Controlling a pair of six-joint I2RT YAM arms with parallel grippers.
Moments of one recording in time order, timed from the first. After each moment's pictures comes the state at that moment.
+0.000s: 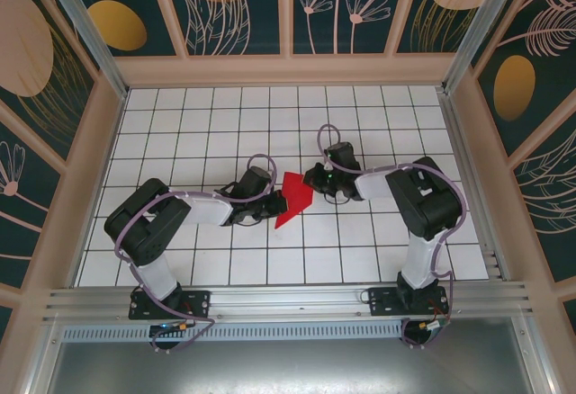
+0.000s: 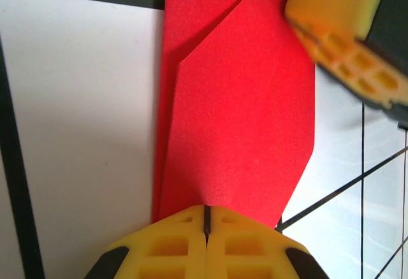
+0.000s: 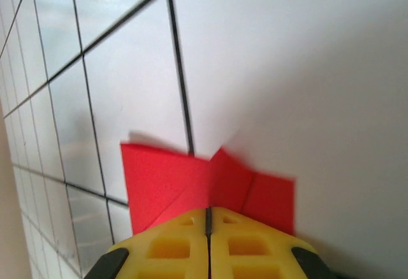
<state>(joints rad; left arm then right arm) -0.71 1.75 0.71 0.18 0.26 -0.86 0.49 1.87 0.85 0.22 -0.39 0.89</state>
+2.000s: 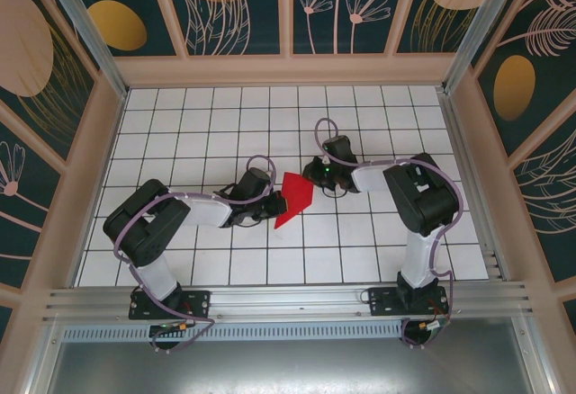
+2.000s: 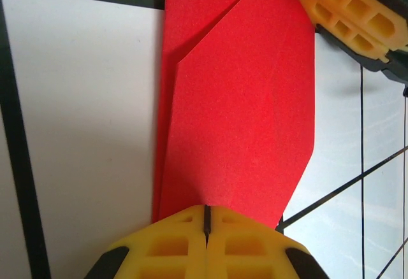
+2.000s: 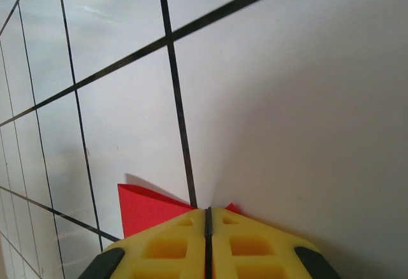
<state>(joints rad) -0.71 1.75 0.69 0.20 0.25 -0.86 0.49 1.91 0.93 0.15 -0.33 0.86</state>
